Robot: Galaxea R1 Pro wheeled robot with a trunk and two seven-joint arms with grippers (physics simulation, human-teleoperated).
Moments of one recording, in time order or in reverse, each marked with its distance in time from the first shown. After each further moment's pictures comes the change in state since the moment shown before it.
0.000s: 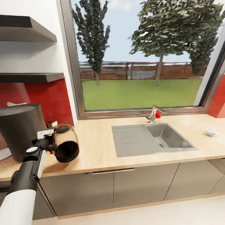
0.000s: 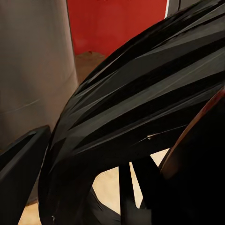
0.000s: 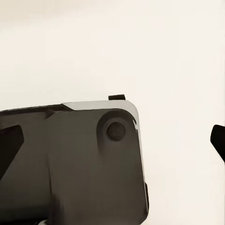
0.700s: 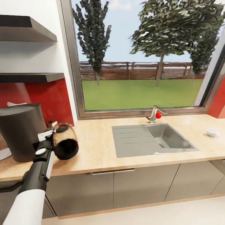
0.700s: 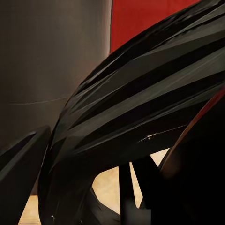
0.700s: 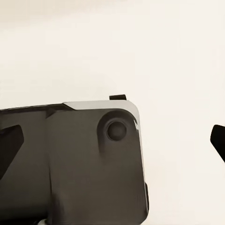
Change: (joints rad) left arm -0.002 -0.086 0.000 0.037 0.019 -0.133 0.260; right arm 0.000 0.000 0.006 0.001 0.004 -0.002 0.003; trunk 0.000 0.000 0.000
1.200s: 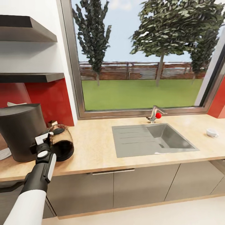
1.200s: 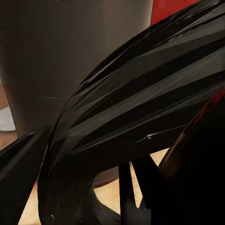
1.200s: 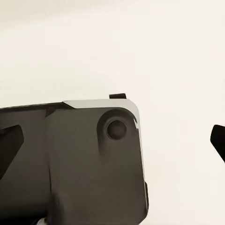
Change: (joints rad) left arm 0.002 0.002 -0.002 0.072 -0.007 -0.105 0.144; right arm 0.000 0.000 0.002 0.004 0.000 0.000 -0.001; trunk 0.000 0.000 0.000
